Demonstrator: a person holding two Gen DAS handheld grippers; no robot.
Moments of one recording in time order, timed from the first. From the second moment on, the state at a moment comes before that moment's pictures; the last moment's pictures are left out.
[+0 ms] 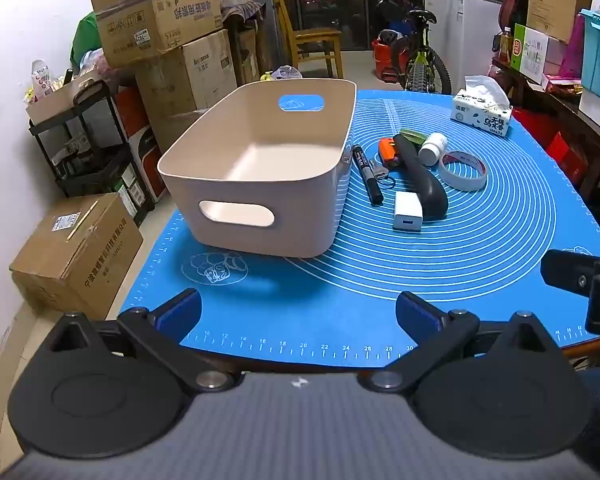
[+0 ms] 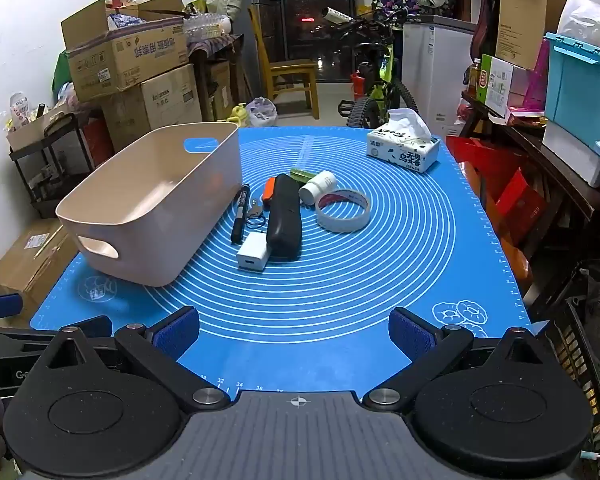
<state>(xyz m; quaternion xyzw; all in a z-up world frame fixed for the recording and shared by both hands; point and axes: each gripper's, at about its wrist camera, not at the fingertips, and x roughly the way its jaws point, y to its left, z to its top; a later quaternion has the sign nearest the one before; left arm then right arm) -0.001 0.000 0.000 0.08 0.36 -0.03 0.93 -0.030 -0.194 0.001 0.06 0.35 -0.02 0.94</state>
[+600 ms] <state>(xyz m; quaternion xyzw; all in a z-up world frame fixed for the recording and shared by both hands) 0.000 0.000 0.000 0.08 0.36 -0.03 0.93 -0.030 -0.193 0.001 0.06 0.35 -0.02 0.94</state>
